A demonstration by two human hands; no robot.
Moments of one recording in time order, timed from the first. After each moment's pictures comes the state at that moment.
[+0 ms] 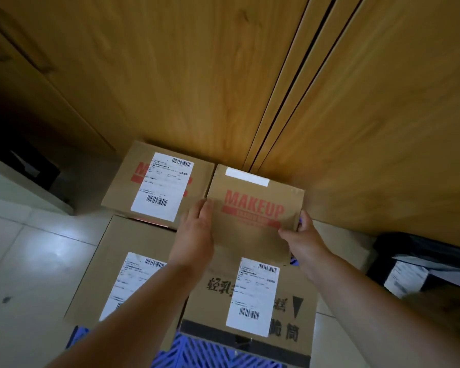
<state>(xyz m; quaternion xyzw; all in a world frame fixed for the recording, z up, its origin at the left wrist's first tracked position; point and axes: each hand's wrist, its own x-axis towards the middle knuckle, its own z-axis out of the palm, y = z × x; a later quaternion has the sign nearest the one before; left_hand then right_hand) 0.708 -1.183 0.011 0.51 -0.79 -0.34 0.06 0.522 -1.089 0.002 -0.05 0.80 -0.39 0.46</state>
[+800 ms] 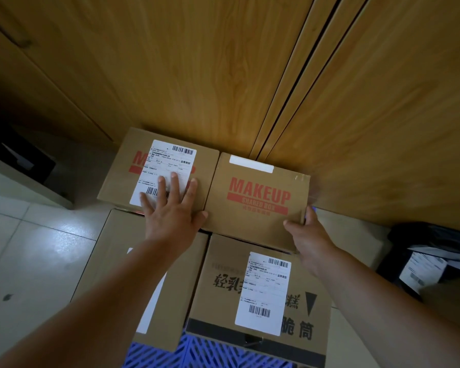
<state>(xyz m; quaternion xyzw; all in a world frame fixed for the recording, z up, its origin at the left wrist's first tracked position) 0.737 -1.230 -0.023 0.50 -0.84 -0.17 -0.16 0.527 -1.091 -0.039 -0.03 0.81 -0.36 0.45</state>
